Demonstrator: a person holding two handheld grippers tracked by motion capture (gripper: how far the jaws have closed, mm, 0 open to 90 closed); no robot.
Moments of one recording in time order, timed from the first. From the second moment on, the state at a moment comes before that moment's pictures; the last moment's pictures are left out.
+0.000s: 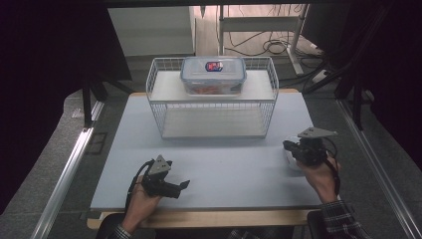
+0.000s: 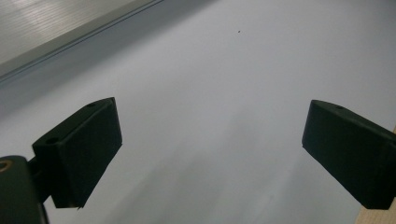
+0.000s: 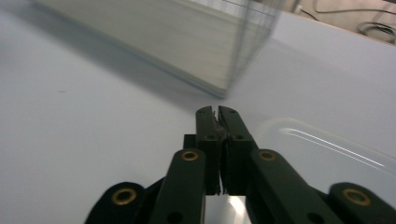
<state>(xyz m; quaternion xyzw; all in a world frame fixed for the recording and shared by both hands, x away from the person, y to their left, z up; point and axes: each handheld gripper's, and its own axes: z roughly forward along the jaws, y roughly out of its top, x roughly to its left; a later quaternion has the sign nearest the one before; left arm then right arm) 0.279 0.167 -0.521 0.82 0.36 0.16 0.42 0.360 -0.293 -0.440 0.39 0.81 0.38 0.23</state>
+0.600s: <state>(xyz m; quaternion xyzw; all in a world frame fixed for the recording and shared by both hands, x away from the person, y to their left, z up) 0.281 0.167 -0.522 0.82 0.36 0.15 0.42 0.384 -0.382 -0.441 0.51 0.73 0.34 0.30</state>
